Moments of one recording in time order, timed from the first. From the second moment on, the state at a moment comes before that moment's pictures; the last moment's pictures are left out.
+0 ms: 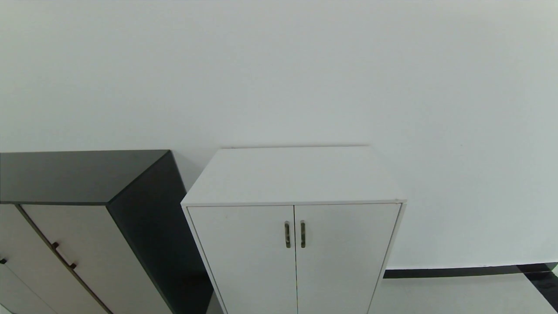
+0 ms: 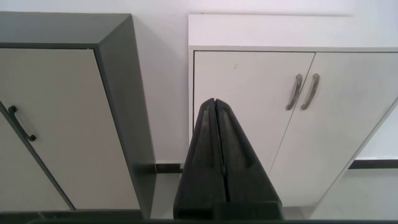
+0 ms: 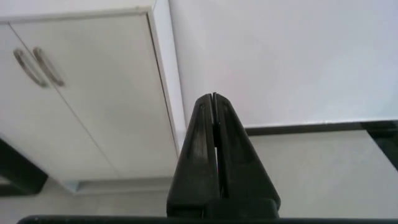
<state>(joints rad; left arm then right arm) 0.00 0.00 0.00 0.00 0.01 -0.02 0.03 0.12 0.00 0.00 -0.08 0.01</state>
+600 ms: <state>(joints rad) 0.00 0.00 0.00 0.00 0.01 -0.02 0.00 0.00 0.00 0.00 -0.08 0.02</state>
